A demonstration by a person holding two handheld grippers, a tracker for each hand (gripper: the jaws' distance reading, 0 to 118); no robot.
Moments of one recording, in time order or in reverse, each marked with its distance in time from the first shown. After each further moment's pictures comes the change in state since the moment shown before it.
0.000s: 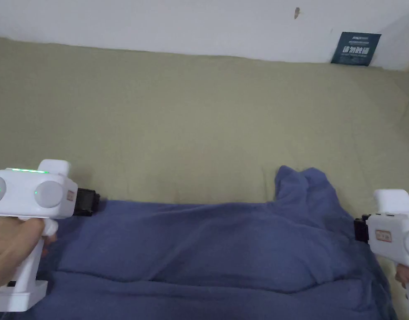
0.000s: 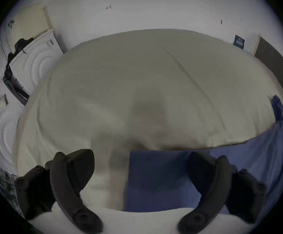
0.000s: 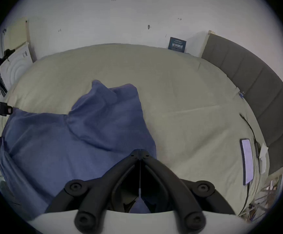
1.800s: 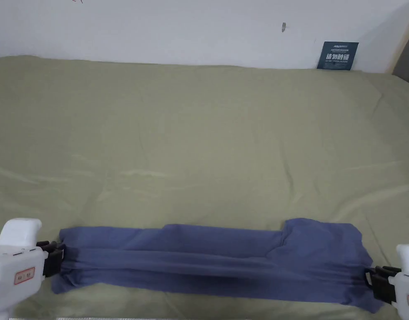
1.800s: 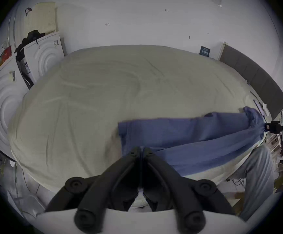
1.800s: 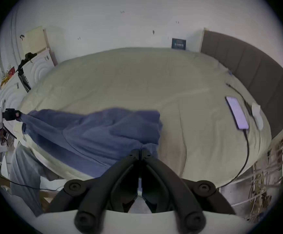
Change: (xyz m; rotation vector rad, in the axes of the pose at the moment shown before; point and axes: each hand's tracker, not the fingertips) left arm -0.067 -0.225 0.190 0.150 -0.222 0.000; right arm 0.024 -0.196 0.163 -0.005 0.156 -0.037
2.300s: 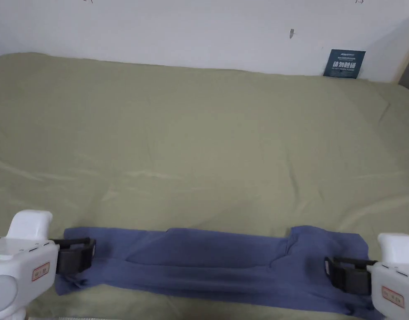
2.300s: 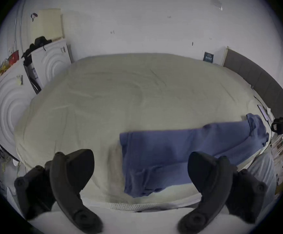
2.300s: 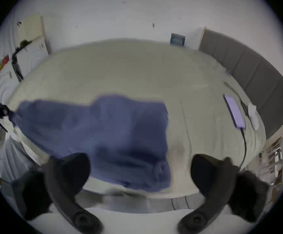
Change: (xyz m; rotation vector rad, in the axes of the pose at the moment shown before) left arm 0.021 0.020 0.022 0.103 0.067 0.011; right arm -0.071 0.039 0.023 0.147 0.000 0.014
